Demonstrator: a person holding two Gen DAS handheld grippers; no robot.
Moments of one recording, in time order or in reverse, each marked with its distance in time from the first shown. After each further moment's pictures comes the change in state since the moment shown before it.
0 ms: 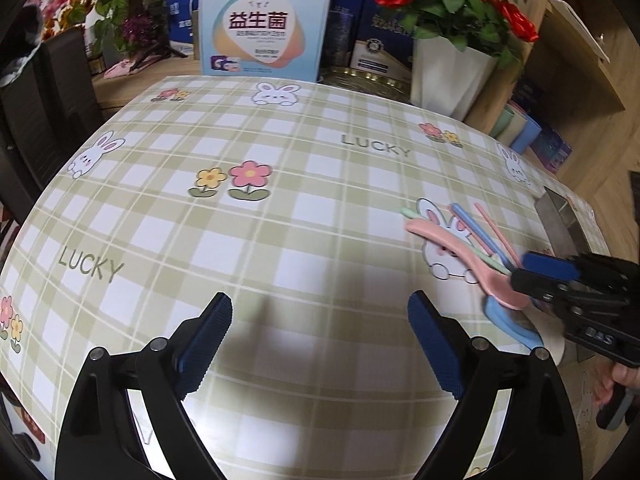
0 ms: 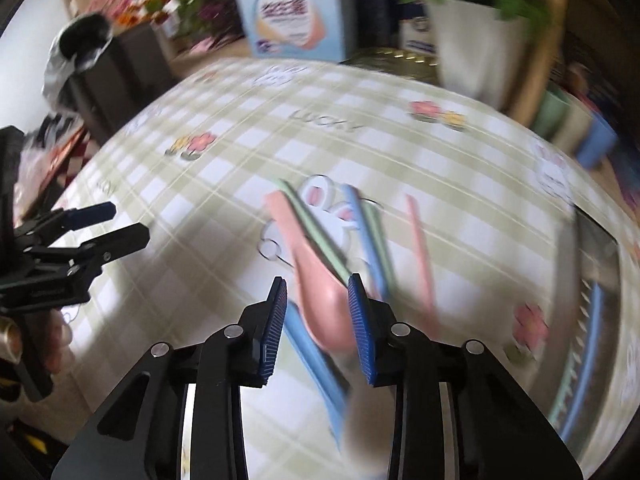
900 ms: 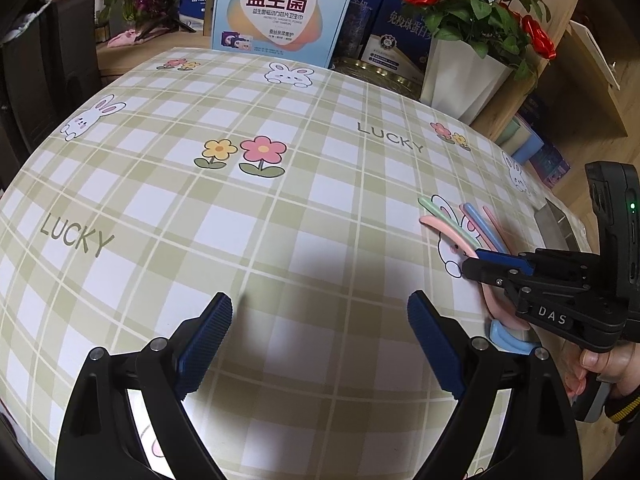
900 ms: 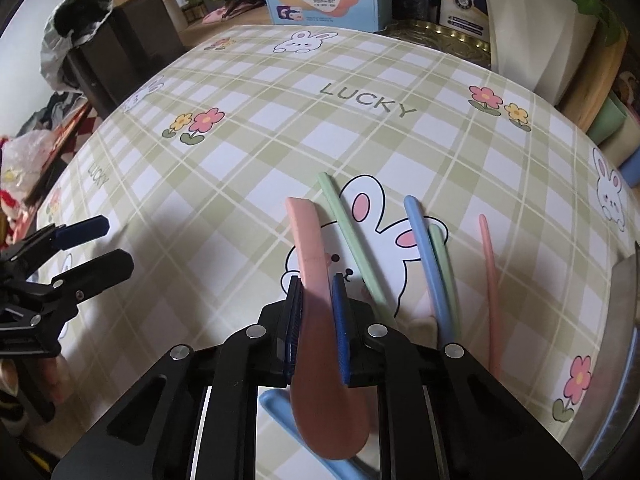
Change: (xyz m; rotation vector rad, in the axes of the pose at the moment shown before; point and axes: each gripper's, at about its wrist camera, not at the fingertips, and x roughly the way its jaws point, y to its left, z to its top) left arm 0.015 0.021 -0.008 -0.080 0.029 -0.064; right arm 0.047 0.015 0.019 -0.019 0.080 0.037
